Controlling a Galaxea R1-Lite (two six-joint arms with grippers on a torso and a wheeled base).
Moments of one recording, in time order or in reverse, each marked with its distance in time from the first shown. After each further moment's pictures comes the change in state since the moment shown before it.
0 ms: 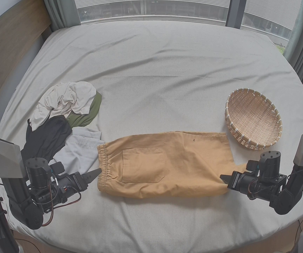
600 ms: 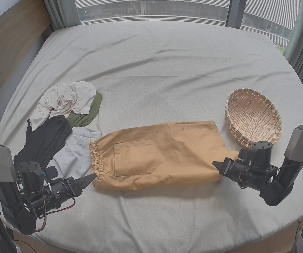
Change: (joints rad) left arm 0.009 -0.077 0.100 0.000 0.010 0.008; right arm 0.008 0.048 -0.145 0.031 0.014 0.044
